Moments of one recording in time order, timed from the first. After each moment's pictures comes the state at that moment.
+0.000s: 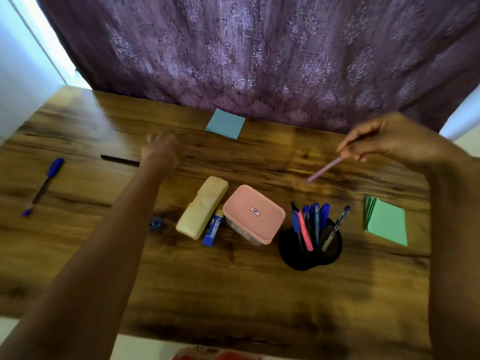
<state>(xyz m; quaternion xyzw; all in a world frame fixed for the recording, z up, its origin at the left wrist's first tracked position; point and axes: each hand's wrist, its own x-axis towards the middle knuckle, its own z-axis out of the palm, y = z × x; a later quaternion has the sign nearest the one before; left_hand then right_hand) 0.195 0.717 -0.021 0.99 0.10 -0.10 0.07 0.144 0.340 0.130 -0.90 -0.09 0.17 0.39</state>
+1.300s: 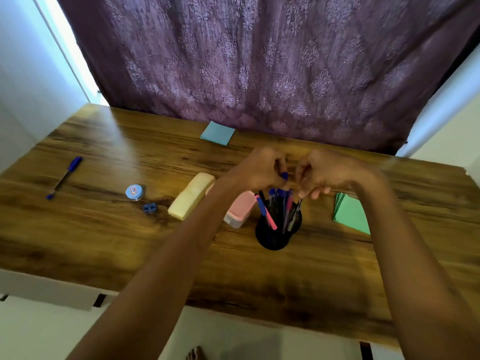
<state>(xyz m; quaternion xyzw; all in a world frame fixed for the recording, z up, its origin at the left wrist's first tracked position) 0.078 0.518 0.077 0.88 -0.19 -0.10 0.43 0.069 0.359 0.127 -0.94 -0.07 0.27 0.22</state>
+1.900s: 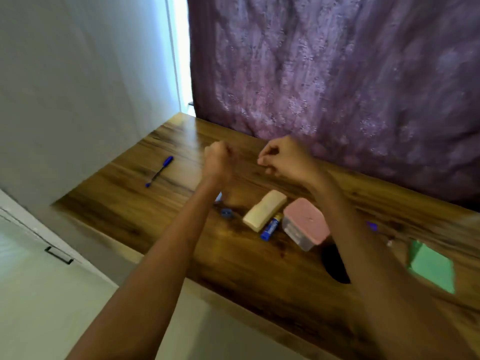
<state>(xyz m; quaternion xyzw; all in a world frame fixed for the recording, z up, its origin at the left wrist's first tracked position) 0.061 0.744 0.051 0.89 0.16 0.18 0.39 0.077 0.584 0.120 -0.90 -0.21 0.09 0.37</state>
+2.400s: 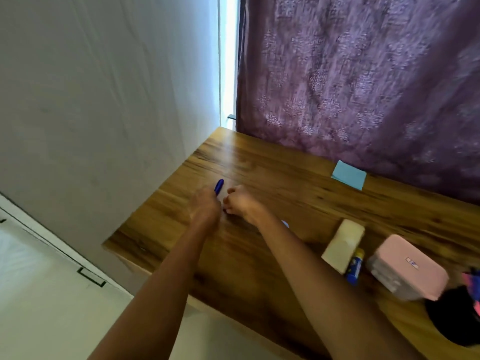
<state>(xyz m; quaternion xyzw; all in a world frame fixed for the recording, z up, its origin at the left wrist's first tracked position) 0.062 0.932 -0.040 0.91 0.31 0.04 0.27 0.098 0.845 -0.008 -0.80 -0.02 0.32 0.50</state>
